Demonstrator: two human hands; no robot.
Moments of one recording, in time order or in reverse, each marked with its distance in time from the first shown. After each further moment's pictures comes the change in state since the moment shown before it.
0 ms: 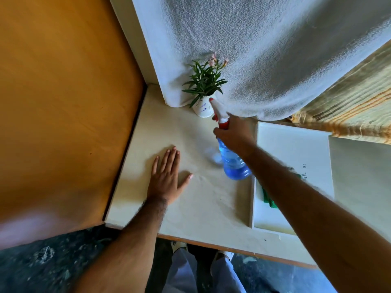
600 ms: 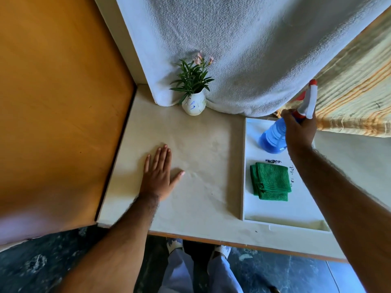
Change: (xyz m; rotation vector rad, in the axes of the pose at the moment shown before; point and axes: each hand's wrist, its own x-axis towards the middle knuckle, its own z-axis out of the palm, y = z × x) left_hand 0.004 0.002 -0.009 -0.022 -0.193 0.006; right_hand -0.009 0.127 -0.112 0.545 0.558 0.196
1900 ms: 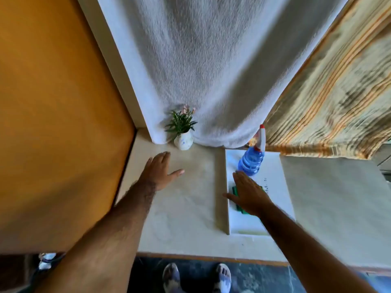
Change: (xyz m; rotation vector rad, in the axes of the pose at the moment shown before) left_hand 0.056 0.037 -0.166 -0.207 -0.153 0.006; right_hand -0.129 -0.009 -0.038 -1.108 -0.758 -0.412
